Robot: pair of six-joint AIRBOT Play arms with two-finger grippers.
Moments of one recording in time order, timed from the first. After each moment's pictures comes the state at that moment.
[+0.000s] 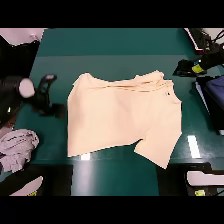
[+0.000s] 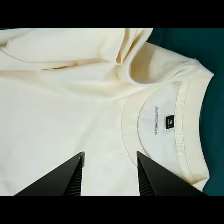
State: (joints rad) left arm -0.20 -1.06 0.93 1.47 -1.31 -1.70; right arm -0.11 -1.46 1.59 -1.25 1.35 1.49
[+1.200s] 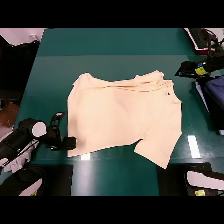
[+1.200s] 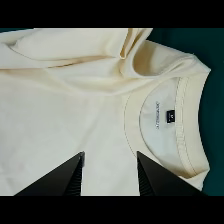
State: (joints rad) left arm -0.37 -0.87 0.47 1.27 -1.20 -1.88; right arm -0.11 -1.36 1.51 -1.25 1.31 1.48
